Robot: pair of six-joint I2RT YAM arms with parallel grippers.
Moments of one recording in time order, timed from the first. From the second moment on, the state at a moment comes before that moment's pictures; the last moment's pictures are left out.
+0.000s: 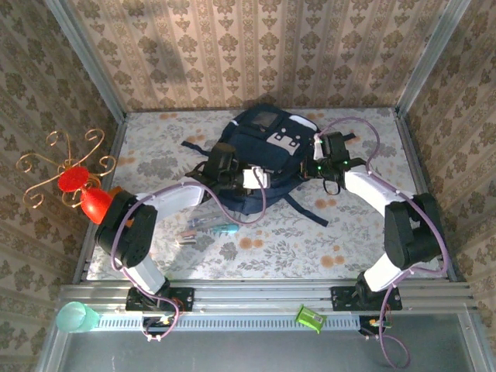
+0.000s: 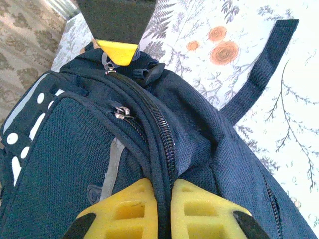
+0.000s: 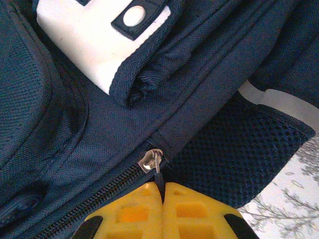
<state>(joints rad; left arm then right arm) -0.64 1.67 1.03 0.03 0.55 0.96 0.22 1.59 1.03 -0.28 -0.14 0.30</state>
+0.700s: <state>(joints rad) -0.63 1.70 1.01 0.10 0.61 0.94 0.19 1.54 0.98 -0.28 -0.17 0.32</state>
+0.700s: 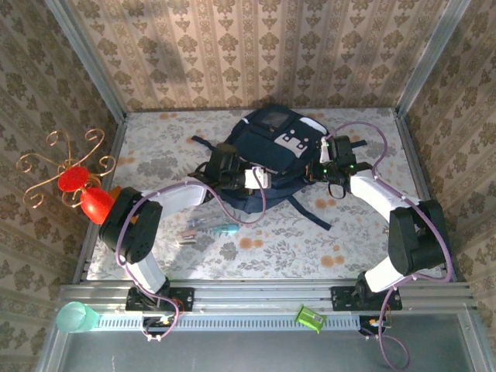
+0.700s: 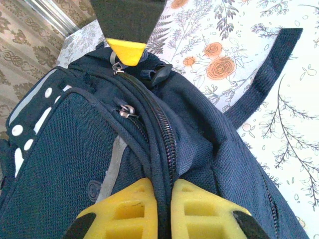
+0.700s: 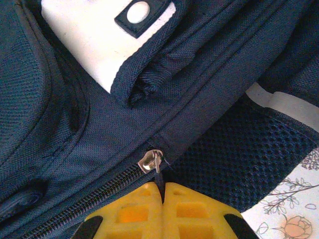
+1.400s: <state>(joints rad) -0.59 1.52 0.78 0.49 0.52 0.32 0.30 1.24 0.86 -0.30 -0.09 0.27</state>
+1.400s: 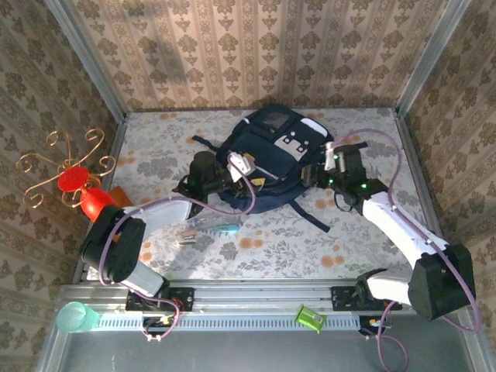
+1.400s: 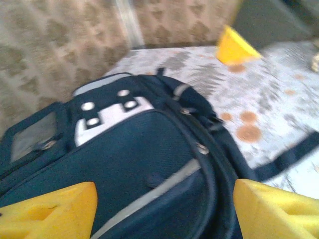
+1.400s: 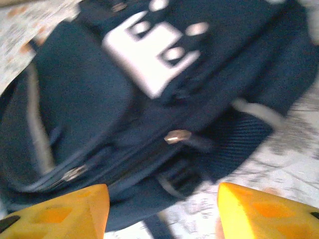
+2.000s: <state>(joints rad) -0.44 1.57 0.95 0.06 0.27 -0.24 0.39 1.55 1.04 -0.30 -0.26 -0.07</state>
